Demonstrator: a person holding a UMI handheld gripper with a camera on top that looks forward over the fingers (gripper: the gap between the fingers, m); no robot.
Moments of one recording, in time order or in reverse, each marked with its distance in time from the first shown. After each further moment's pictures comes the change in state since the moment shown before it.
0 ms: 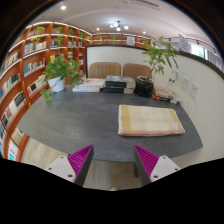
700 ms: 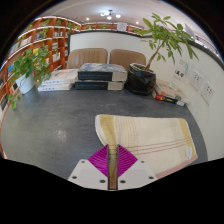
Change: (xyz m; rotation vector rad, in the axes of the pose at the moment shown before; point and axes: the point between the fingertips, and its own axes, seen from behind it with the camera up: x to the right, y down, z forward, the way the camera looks) arm 0.077 -0.055 0.213 -0.111 0.127 0.024
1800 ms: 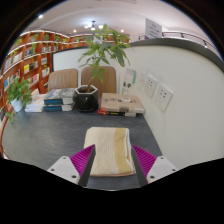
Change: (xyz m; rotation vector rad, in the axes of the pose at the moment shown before) arm 0.249 -0.040 -0.095 0.112 0.054 0.069
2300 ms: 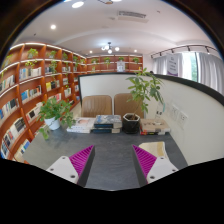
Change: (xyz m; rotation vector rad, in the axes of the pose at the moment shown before) arm -0.204 -0.066 -0.188 0.230 -0.190 0.019
